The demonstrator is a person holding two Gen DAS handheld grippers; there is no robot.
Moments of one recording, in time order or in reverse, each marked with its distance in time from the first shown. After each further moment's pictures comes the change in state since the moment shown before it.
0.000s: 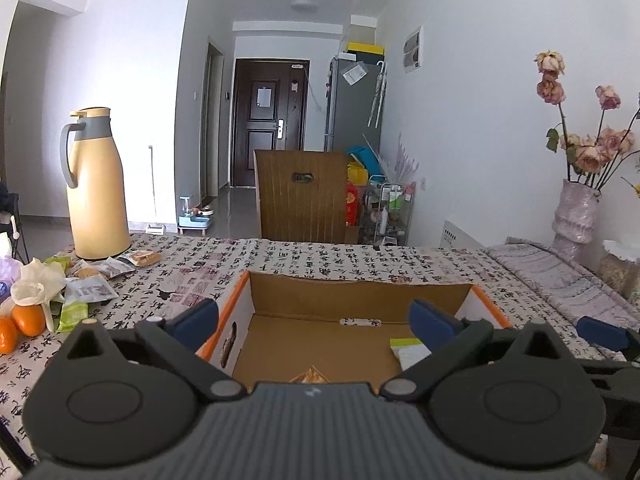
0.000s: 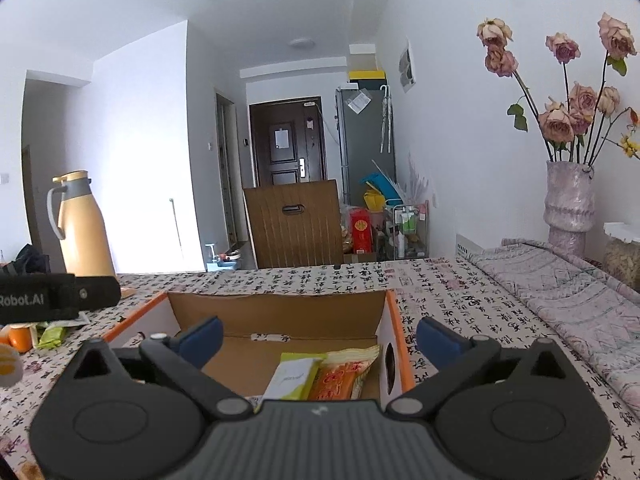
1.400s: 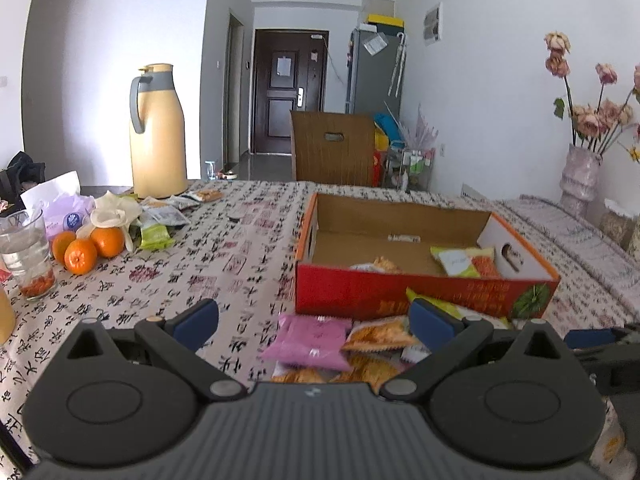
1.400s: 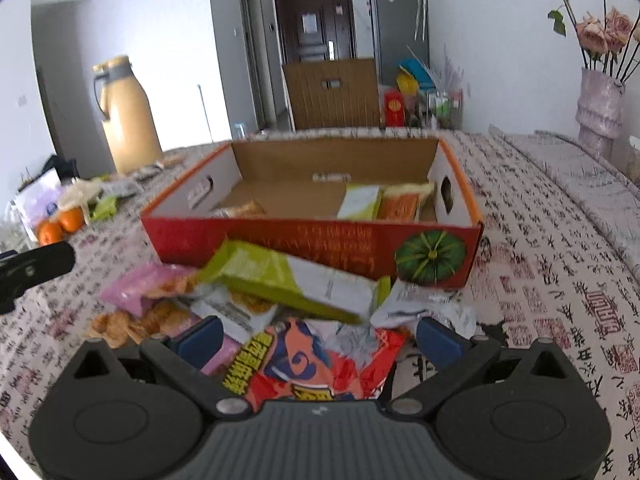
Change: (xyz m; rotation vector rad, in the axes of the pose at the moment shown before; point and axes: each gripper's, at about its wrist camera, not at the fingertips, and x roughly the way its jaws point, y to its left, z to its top) left arm -0.096 0.069 -0.068 -0.007 0.106 0.047; right arm -0.050 0.051 -0.057 -0.021 0.404 0.076
